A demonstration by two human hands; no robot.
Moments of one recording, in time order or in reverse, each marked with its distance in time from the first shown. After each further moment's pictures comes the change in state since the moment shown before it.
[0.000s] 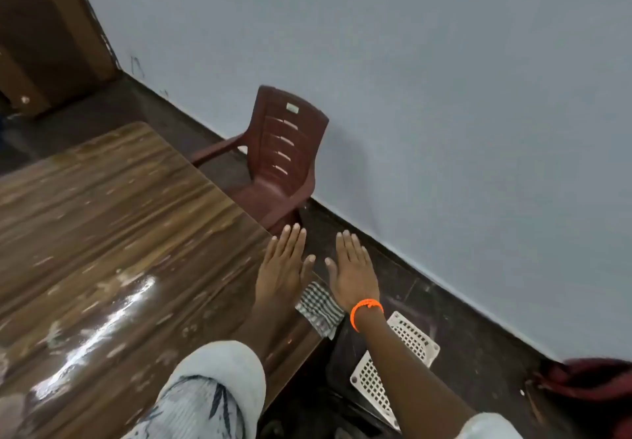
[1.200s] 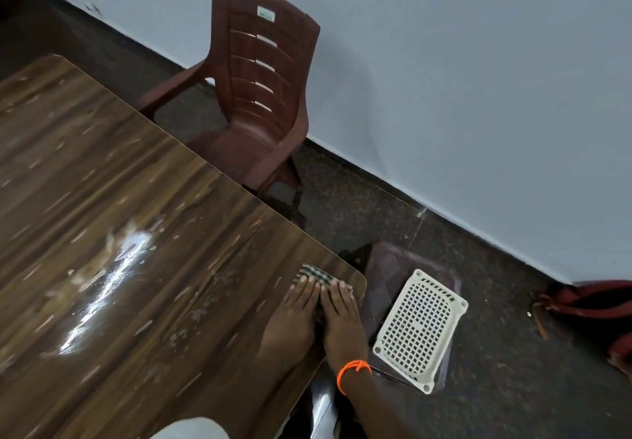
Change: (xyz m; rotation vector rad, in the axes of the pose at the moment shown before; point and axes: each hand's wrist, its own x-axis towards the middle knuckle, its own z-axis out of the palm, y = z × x) left_hand -0.073 -0.053 0.156 -0.119 -0.504 0.174; right_hand -0.084 0.000 0.194 0.188 -0.139 0.169
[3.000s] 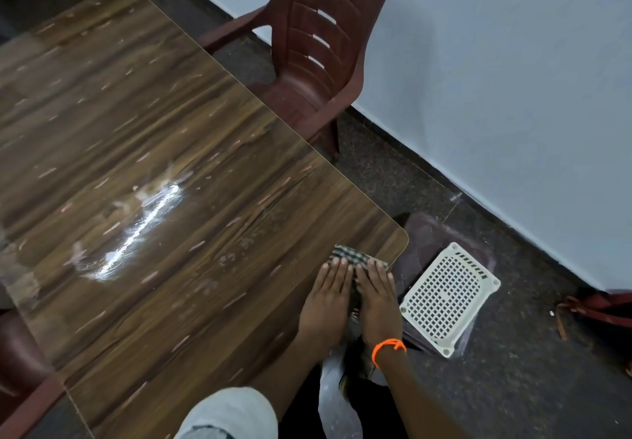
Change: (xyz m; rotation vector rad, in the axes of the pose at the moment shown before) left_hand -0.079 0.032 0.029 0.072 0.007 -0.137; right_hand -0.058 0.000 0.009 0.011 -0.002 -0.082
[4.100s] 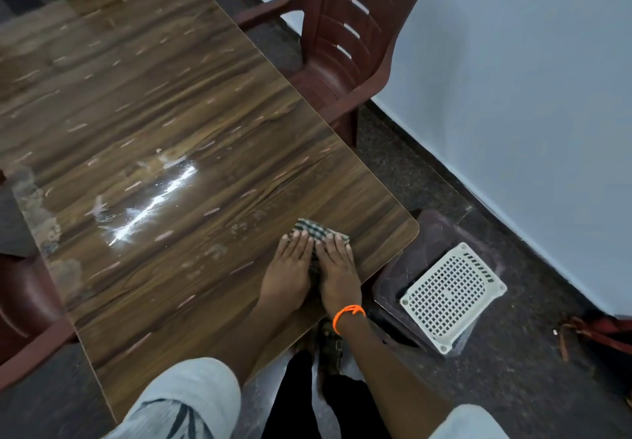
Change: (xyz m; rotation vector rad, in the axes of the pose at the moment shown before) left_hand -0.036 -0.069 -0.011 -0.027 0.087 -0.205; right_hand 0.014 -0.066 0.042 0.031 -0.088 -0.191
